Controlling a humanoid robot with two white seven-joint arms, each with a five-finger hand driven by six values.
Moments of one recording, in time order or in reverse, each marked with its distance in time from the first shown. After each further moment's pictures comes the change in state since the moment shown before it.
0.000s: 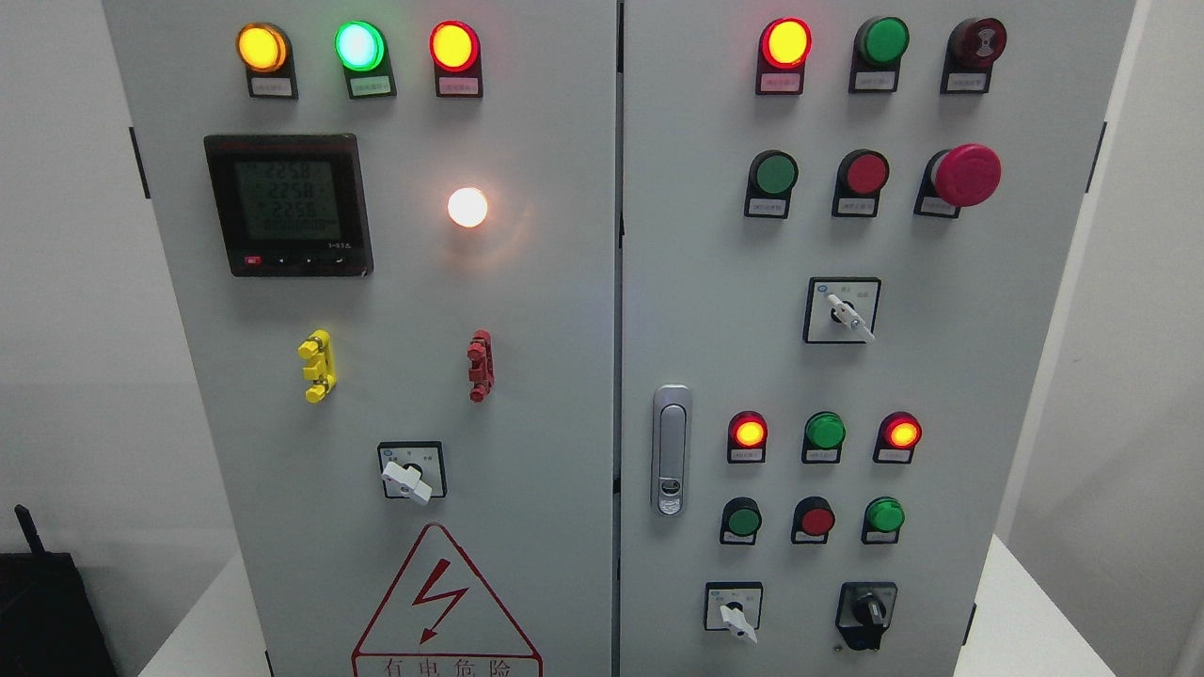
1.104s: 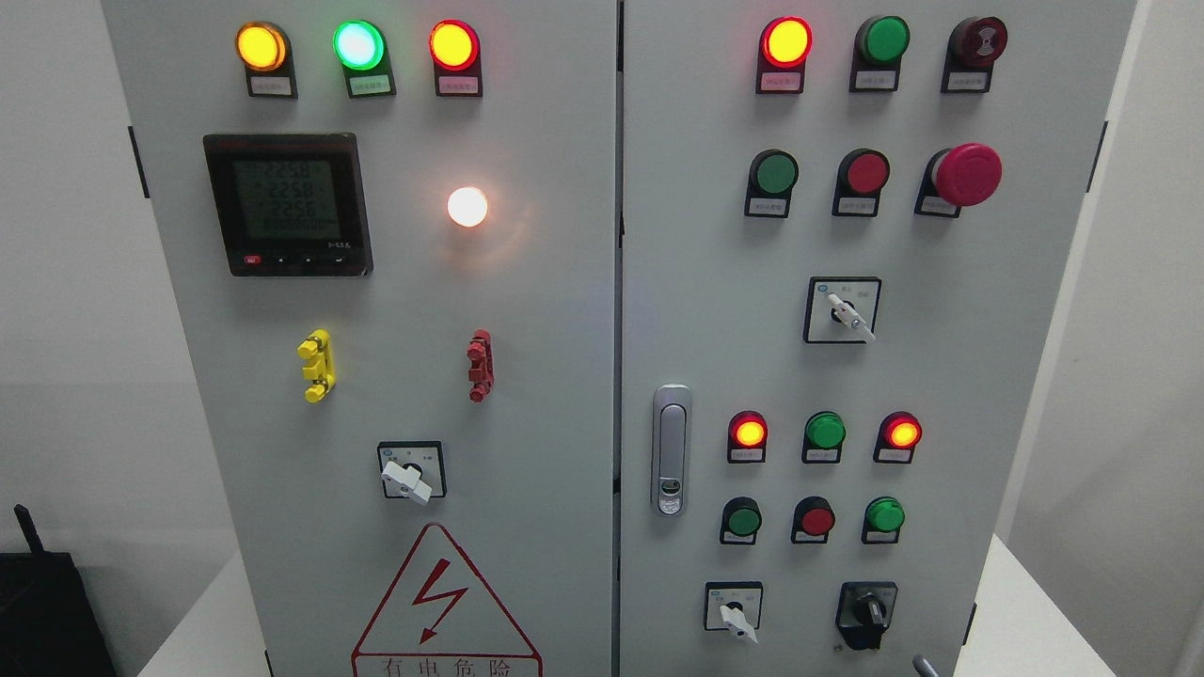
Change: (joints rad) left arm 0.000 0.000 0.000 0.000 0.000 0.000 0.000; right arm -0.171 -0.003 -0.016 -0.031 -0.001 0.131 0.000
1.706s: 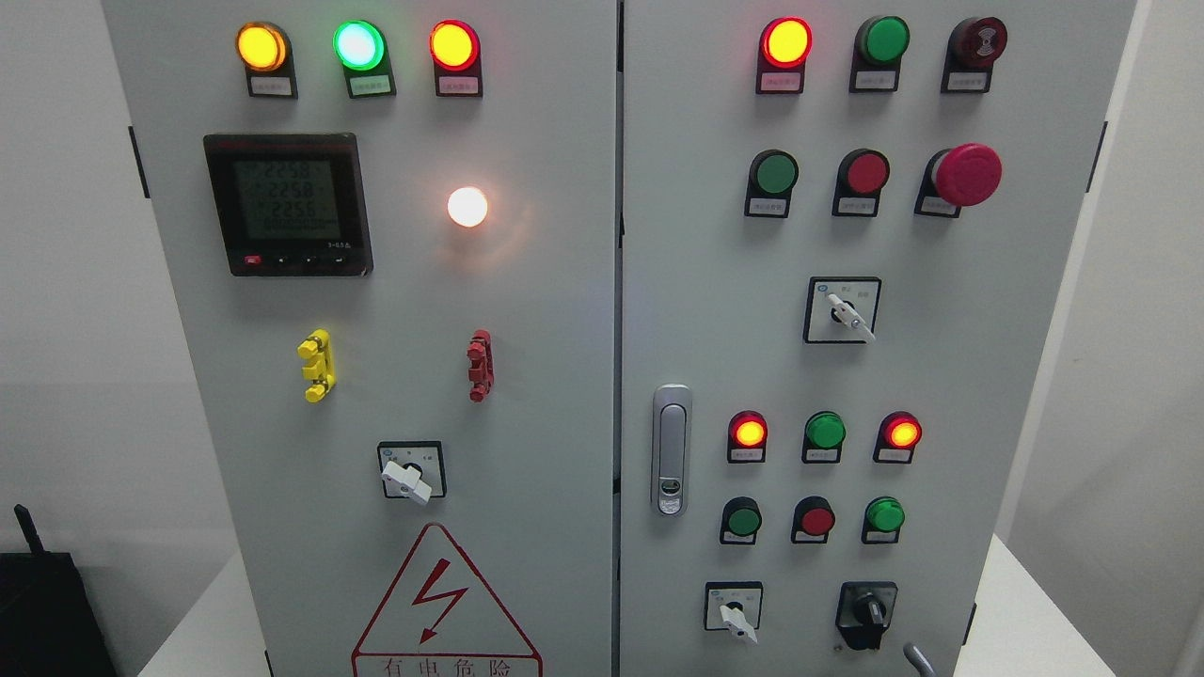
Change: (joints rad) left arm 0.000 0.000 0.000 0.000 0.000 0.000 0.000; right arm -0.012 0.000 0.018 0.000 0.001 0.004 0.000
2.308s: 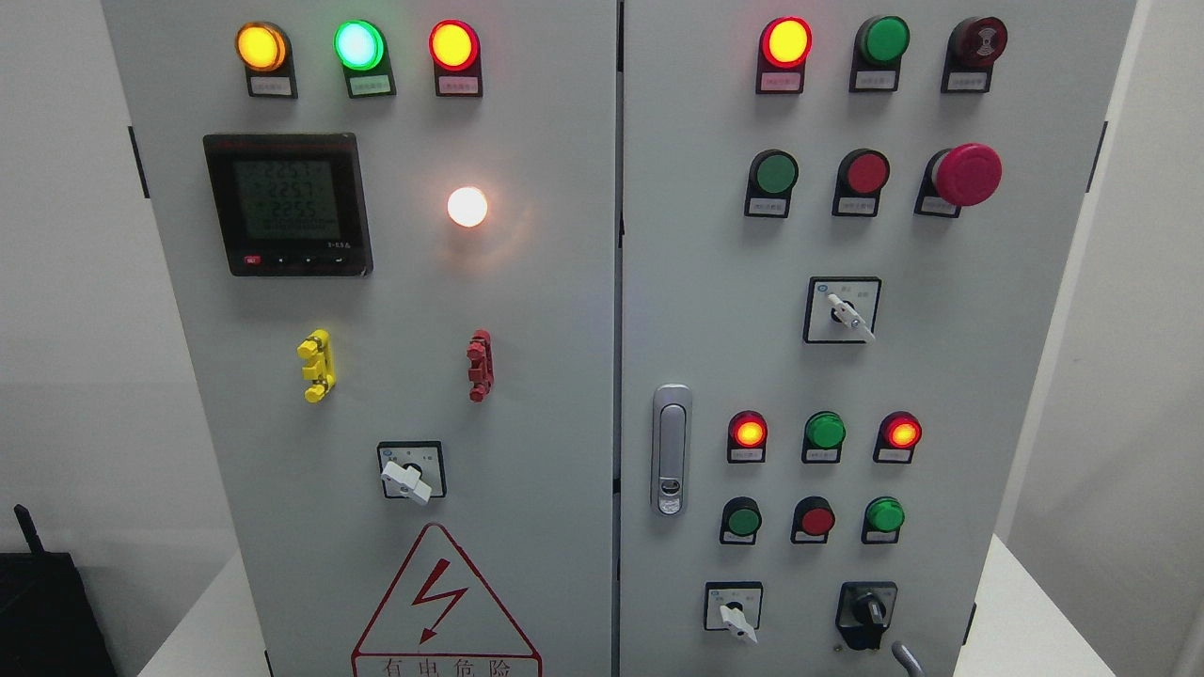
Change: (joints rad) left arm 0.000 0.000 0.000 0.000 0.000 0.000 0.000; right arm -0.004 0.000 0.019 0.001 0.000 0.000 0.000
